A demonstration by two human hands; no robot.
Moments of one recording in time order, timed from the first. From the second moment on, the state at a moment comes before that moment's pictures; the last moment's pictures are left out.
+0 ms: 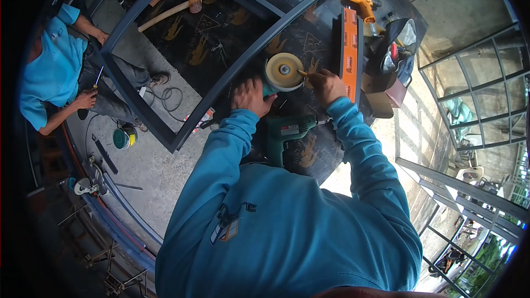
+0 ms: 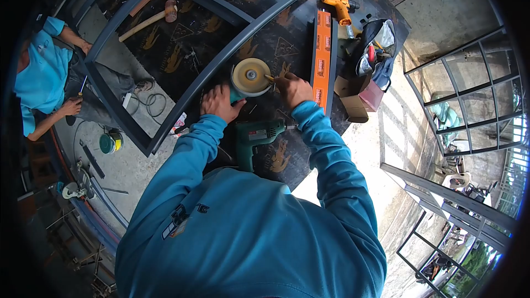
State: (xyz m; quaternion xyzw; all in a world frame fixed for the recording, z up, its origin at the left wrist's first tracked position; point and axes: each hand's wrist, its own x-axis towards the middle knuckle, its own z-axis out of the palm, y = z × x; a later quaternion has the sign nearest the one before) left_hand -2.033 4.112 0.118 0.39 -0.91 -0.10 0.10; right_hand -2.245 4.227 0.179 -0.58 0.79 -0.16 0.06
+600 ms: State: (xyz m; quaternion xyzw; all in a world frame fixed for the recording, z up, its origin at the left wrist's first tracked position) left_hand -2.034 4.110 0.113 0.39 -0.91 -0.11 0.12; right_hand -2.238 4.234 0.173 -0.62 0.76 -0.17 -0.02
